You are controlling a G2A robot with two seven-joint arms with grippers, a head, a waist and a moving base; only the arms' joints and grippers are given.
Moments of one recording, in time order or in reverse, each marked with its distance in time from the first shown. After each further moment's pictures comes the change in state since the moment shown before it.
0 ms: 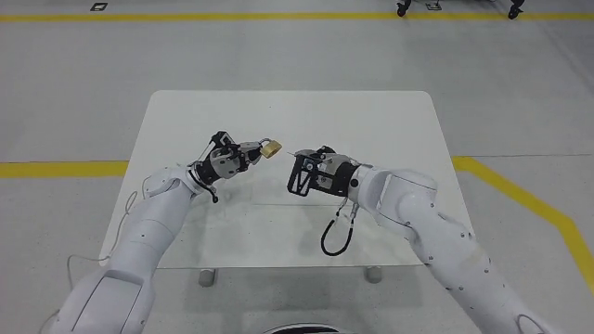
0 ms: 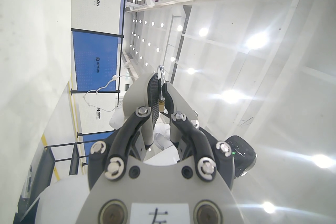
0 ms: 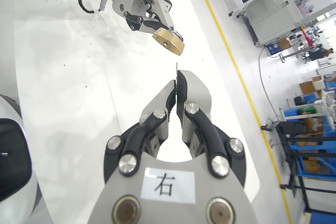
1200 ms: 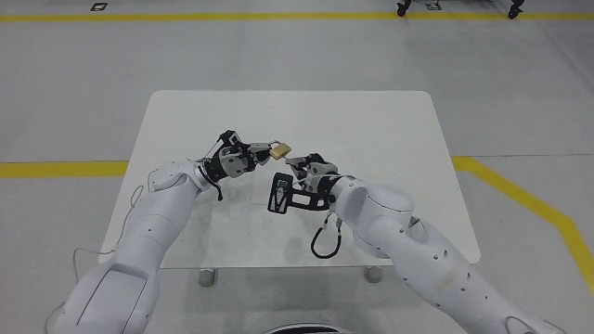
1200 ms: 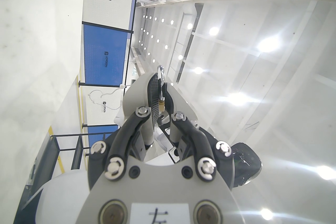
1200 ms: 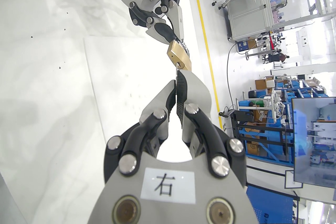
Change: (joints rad) left arm -0.036 -0.027 0.018 0.027 0.075 0.031 0.011; right arm 0.023 -0.028 -0.131 -0.022 -0.255 0.033 0.080
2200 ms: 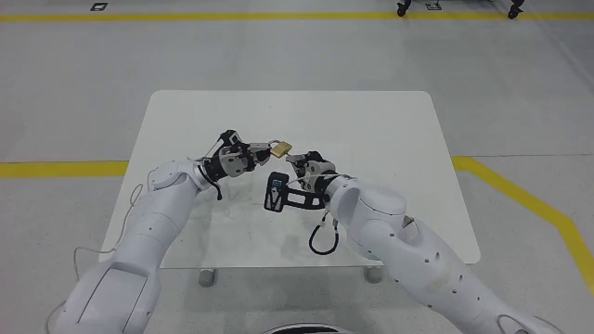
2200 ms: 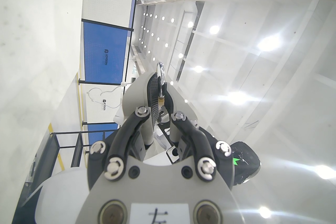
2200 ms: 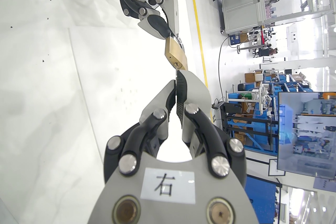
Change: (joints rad) left arm -0.010 -0.007 -0.017 0.017 0.019 0.007 -0.024; right arm 0.012 -0.027 -0.029 0.008 -0.087 0.002 0.049
